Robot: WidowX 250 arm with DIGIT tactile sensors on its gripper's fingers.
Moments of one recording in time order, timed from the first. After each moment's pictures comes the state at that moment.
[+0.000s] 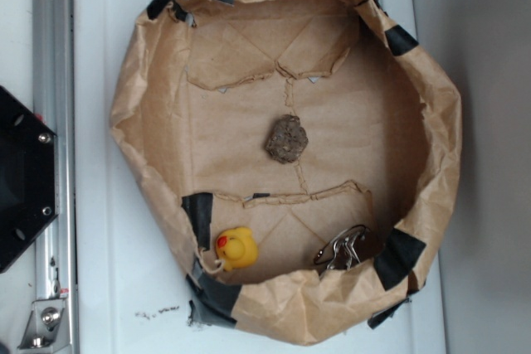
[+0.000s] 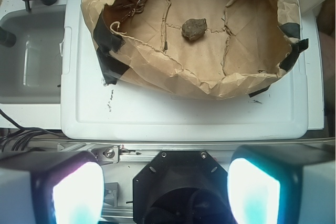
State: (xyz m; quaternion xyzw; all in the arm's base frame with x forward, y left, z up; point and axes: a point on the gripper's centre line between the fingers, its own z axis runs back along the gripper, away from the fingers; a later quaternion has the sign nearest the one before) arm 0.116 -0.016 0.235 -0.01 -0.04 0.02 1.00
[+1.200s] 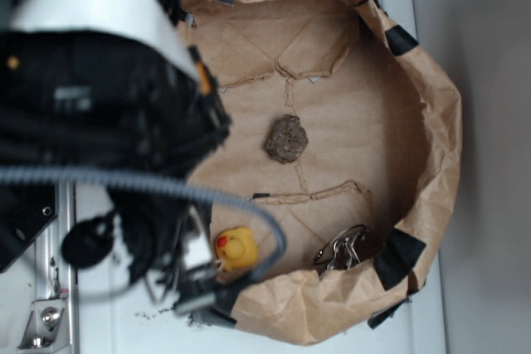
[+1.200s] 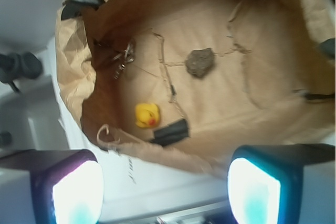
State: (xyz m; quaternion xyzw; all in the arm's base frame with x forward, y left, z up) arm 0.201 0.003 0.183 -0.10 -0.08 0.20 0.97
